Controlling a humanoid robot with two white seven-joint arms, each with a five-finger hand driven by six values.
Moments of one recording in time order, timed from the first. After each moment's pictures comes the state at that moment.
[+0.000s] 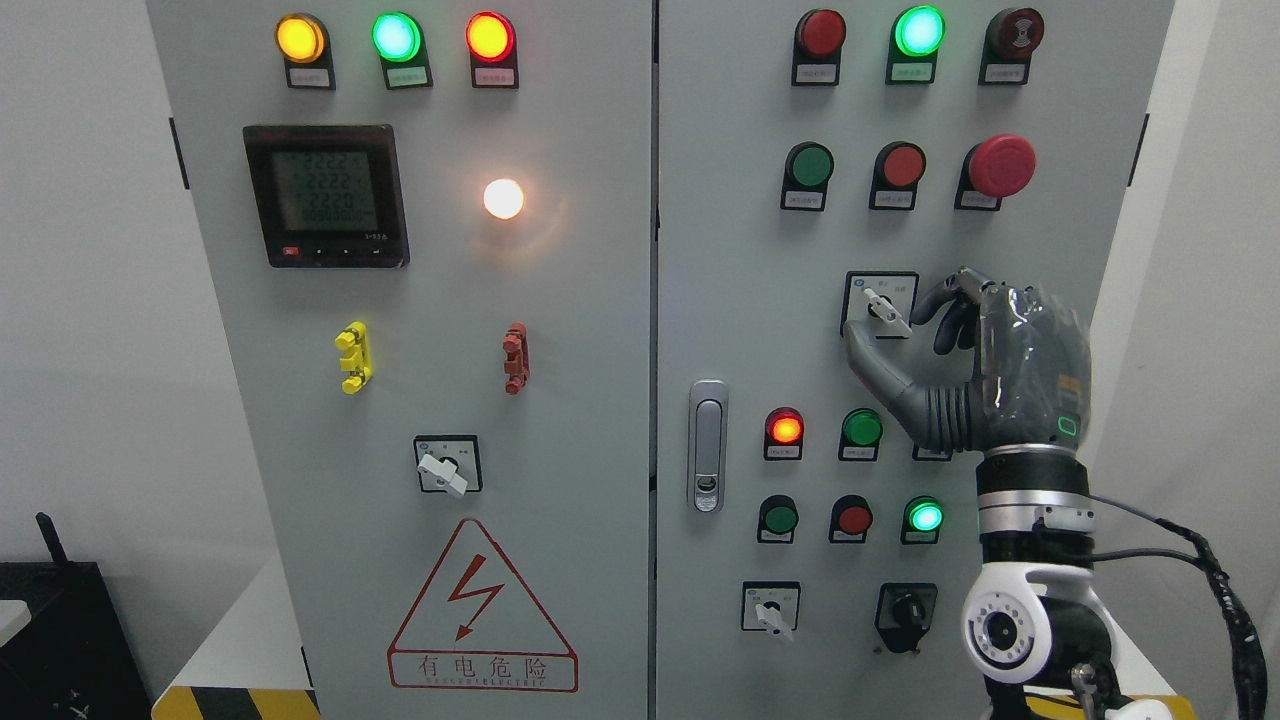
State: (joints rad) left arm -0.04 -0.09 0.00 0.04 -0.10 -0.09 0.00; right arm -0.70 0.00 0.05 -1.77 0.98 0.24 -0.04
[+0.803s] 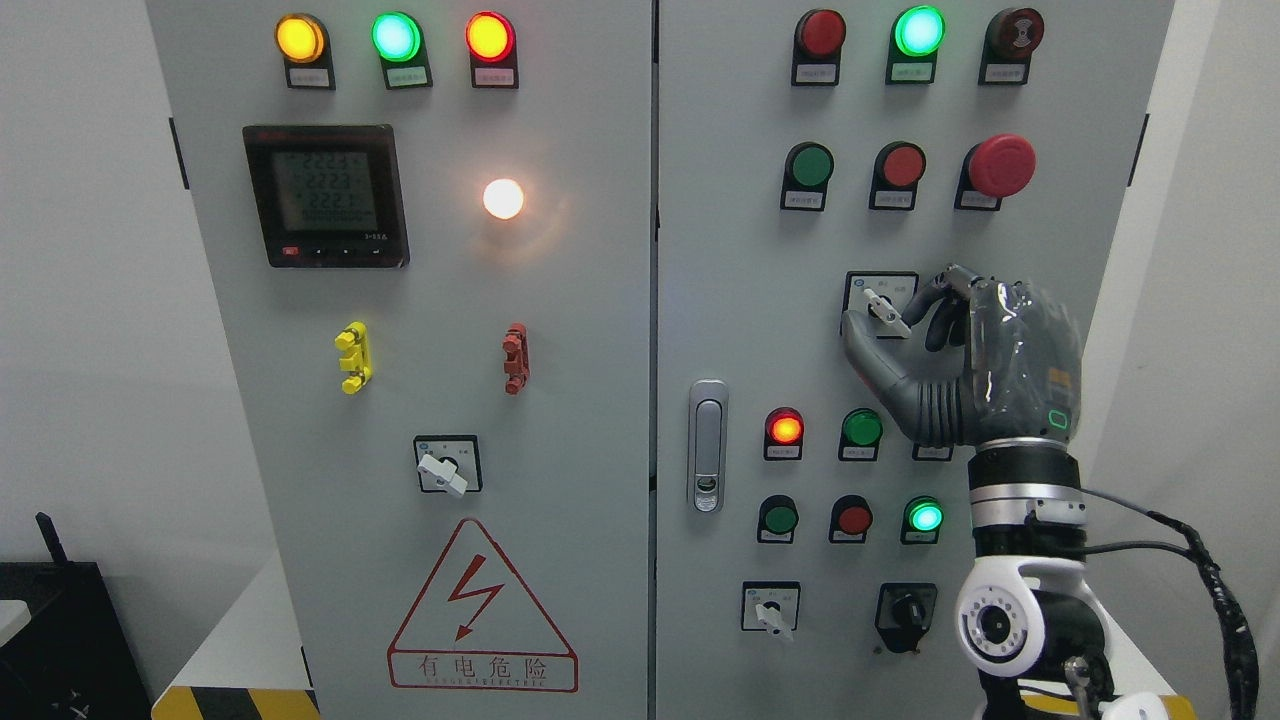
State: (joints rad) left arm -0.04 -0.09 0.00 0.04 -0.10 -0.09 0.00; right arm -0.71 0.00 0.06 -1.76 0.98 0.24 -0.04
